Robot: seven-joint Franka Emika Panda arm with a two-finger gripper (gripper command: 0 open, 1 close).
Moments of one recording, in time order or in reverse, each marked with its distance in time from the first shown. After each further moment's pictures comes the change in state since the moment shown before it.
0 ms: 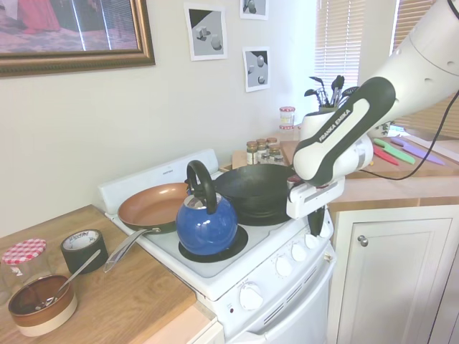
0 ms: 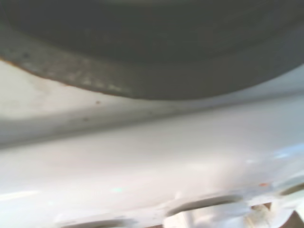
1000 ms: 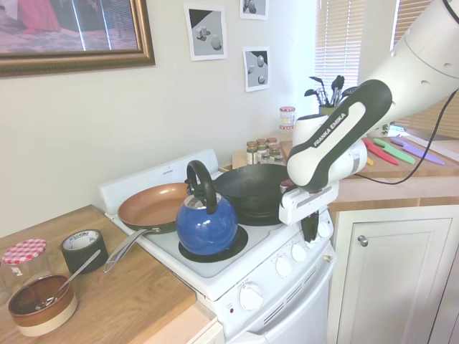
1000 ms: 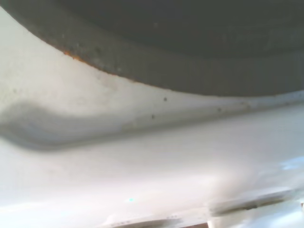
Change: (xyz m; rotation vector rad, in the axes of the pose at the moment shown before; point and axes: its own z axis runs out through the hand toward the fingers) arm -0.016 -0.016 0.003 -0.001 -0.004 0.003
